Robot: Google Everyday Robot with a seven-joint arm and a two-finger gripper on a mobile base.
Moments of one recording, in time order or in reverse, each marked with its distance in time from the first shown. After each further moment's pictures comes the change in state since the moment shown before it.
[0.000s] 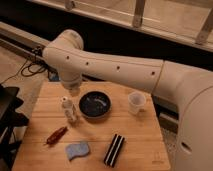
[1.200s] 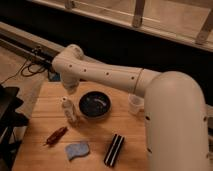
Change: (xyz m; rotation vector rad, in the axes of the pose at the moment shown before) arm -0.014 -0.069 0.123 0.045 -0.121 -0.027
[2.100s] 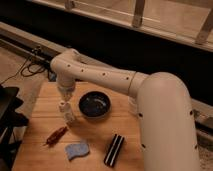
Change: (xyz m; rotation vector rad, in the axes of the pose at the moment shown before) arm -0.032 0.025 0.003 -0.133 -0.110 -0.081
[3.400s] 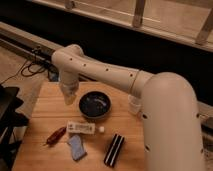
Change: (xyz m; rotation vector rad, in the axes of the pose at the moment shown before) arm 0.014 0.046 -0.026 -0.143 -0.024 -0.041
